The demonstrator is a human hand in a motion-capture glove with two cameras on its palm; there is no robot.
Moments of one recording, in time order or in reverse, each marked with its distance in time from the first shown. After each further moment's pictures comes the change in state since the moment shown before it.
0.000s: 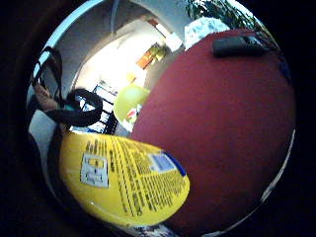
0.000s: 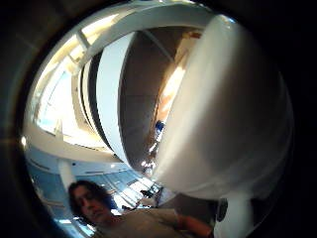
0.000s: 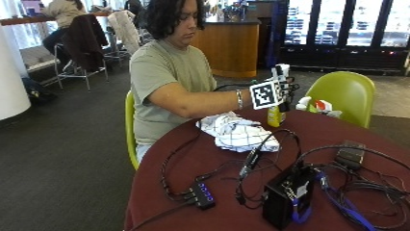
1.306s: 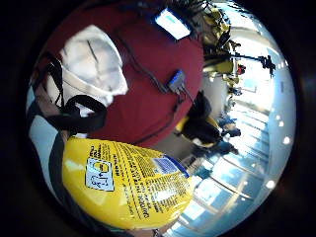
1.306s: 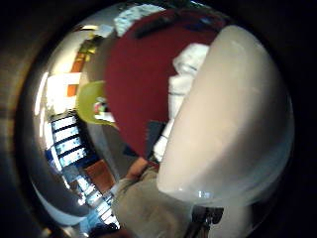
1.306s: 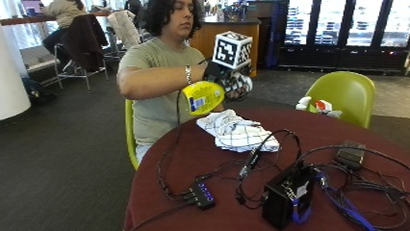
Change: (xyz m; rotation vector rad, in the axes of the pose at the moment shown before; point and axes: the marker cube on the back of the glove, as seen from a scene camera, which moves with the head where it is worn) arm -0.081 0.094 -0.186 -0.290 1.197 0.567
